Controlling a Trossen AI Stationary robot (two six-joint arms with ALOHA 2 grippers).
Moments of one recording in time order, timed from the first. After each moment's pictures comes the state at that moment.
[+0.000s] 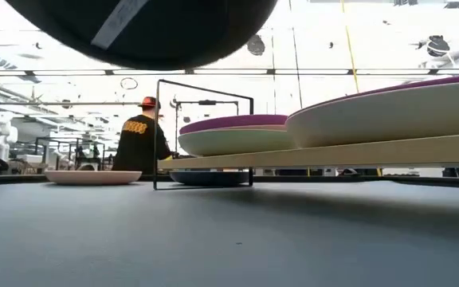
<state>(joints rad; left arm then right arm) -0.76 1.61 1.32 -0.77 -0.21 0.42 0.26 1.23 1.35 -0.76 0.19 0.65</state>
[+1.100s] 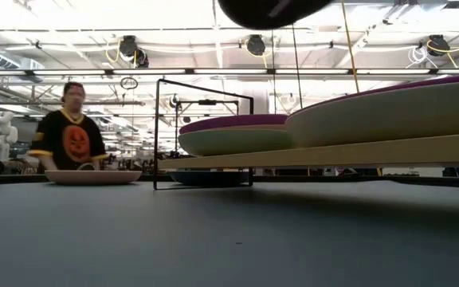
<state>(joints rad) -0.40 1.66 1.41 -0.46 -0.23 0.95 0.26 1.08 1.35 -0.86 0.40 0.72</state>
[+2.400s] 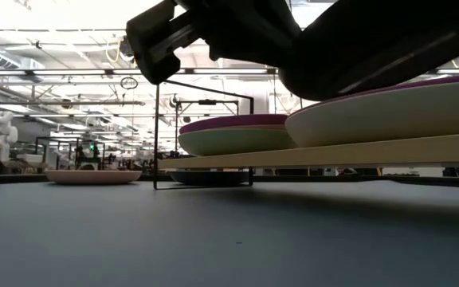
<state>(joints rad) -0.36 1.94 1.41 -0.19 -0.10 1.08 0.26 1.09 1.35 -0.86 0.45 0.72</state>
